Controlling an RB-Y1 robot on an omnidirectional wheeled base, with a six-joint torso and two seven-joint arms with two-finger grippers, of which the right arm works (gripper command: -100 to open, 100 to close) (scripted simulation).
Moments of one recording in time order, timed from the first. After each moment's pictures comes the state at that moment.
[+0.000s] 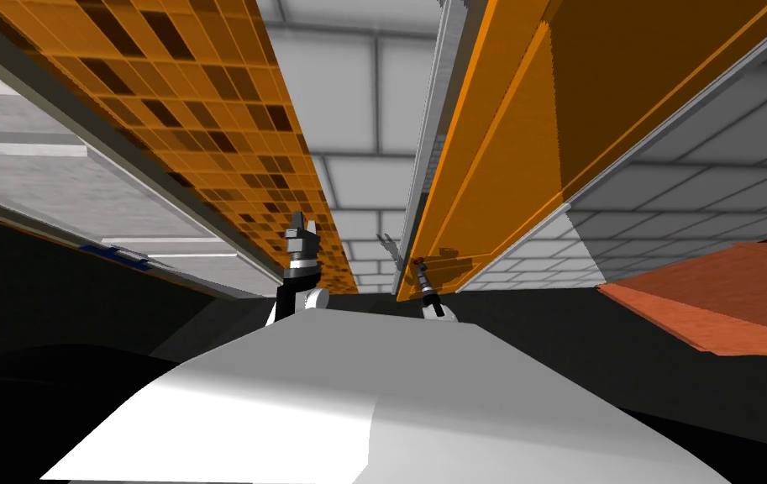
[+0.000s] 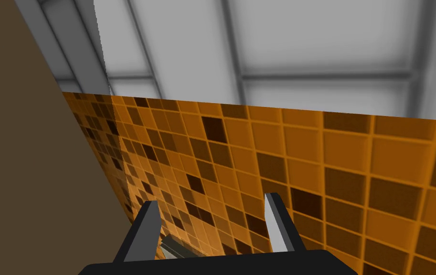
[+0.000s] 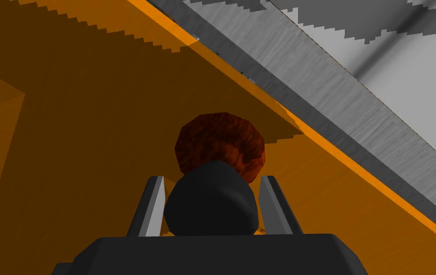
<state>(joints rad) -0.21 -0.10 -0.05 -0.51 0.16 -0.79 0.40</state>
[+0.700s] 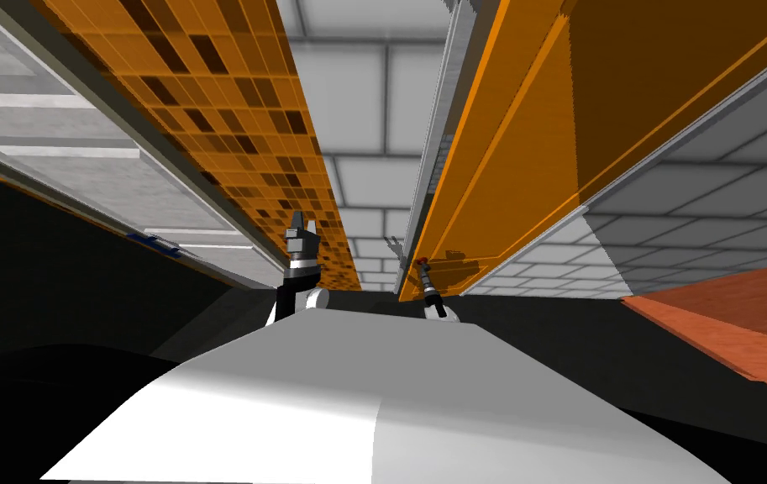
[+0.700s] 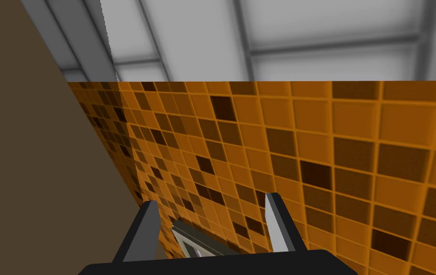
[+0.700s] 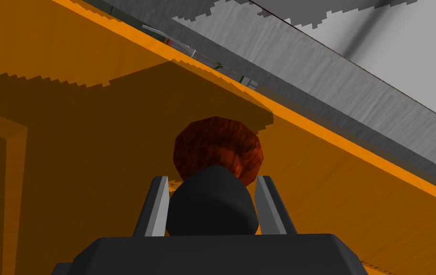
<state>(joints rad) -0.20 -0.12 -0.07 -0.52 0.14 -0.80 0.24</state>
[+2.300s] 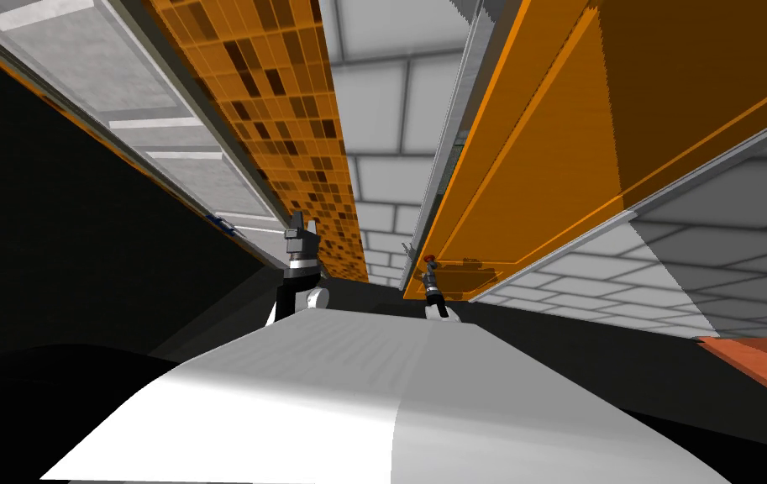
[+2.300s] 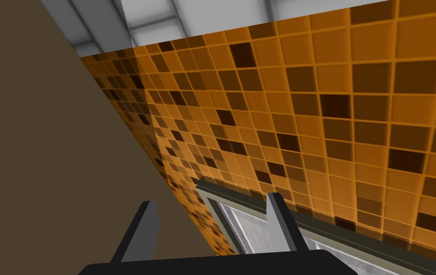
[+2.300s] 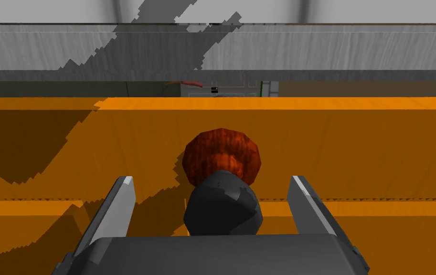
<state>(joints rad) -0.20 -0.13 -0.06 -0.53 0.02 -0.80 -0.16</state>
